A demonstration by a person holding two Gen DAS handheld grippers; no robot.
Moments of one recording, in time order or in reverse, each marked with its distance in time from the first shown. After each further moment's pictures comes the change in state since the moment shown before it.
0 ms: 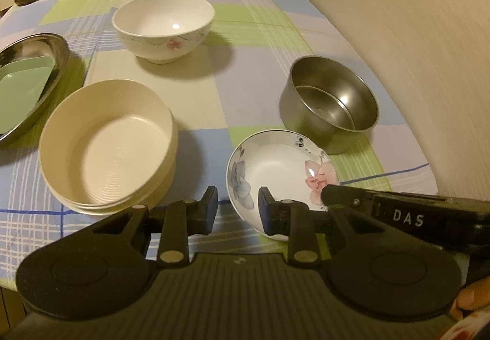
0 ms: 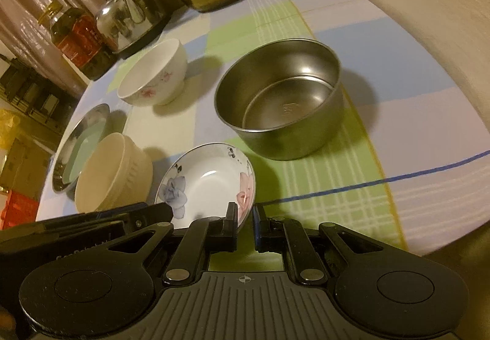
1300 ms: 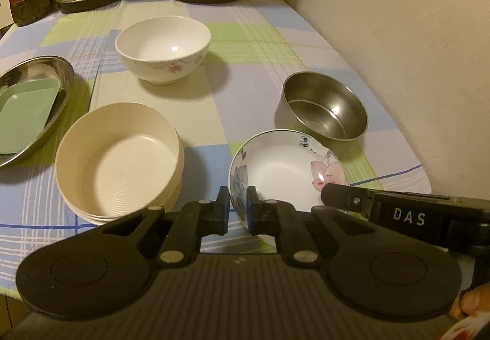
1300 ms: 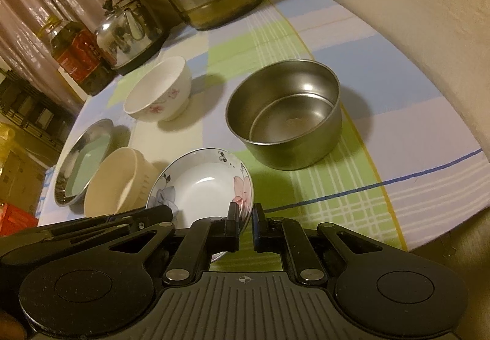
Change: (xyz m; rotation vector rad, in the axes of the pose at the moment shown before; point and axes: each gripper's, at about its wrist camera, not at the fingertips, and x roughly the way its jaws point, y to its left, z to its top) left arm -0.022 0.002 0.000 0.041 -0.062 -0.001; right arm -0.019 0.023 -0.005 0.013 -0.067 -0.021
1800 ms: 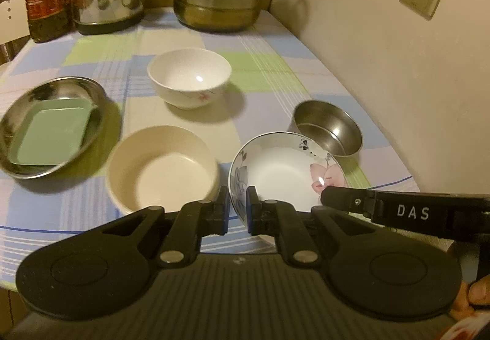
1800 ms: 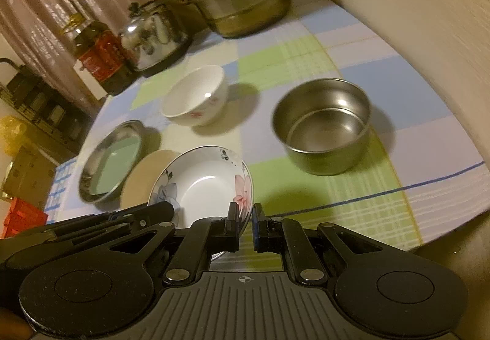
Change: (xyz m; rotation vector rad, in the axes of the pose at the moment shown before) left arm -0.055 0.027 -0.004 -0.002 -0.092 -0.001; right arm -0.025 0.047 -0.003 -0.042 -0.018 0.039
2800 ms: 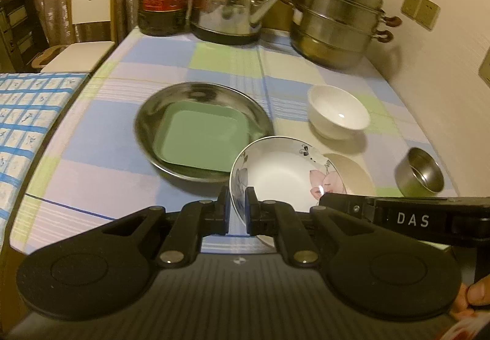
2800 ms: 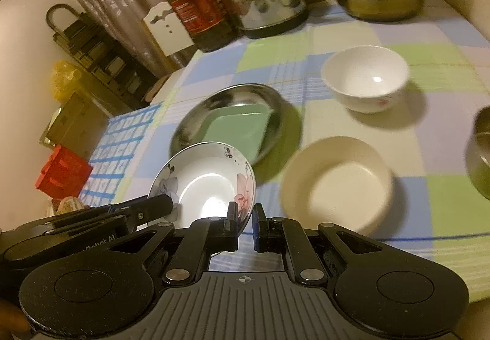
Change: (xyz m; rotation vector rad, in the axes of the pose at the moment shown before) left arm -0.079 0.172 0.002 -0.176 -0.058 0.182; right arm 0.082 0.169 -0.007 -0.187 0.114 0.184
